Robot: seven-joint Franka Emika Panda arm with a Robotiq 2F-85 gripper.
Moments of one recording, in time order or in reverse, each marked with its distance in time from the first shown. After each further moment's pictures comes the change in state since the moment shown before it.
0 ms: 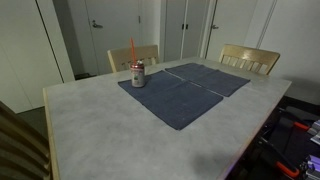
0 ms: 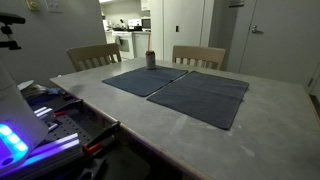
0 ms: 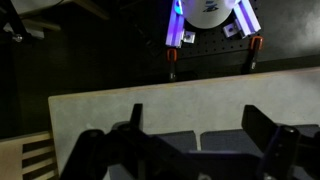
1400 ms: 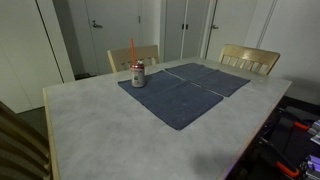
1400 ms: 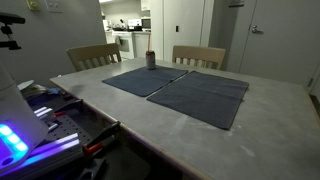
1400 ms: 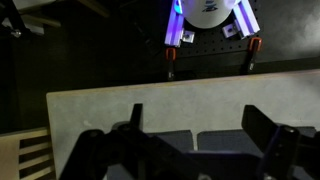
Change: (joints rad) arm 0.026 0.001 -0.001 0.000 0.000 0.001 0.001
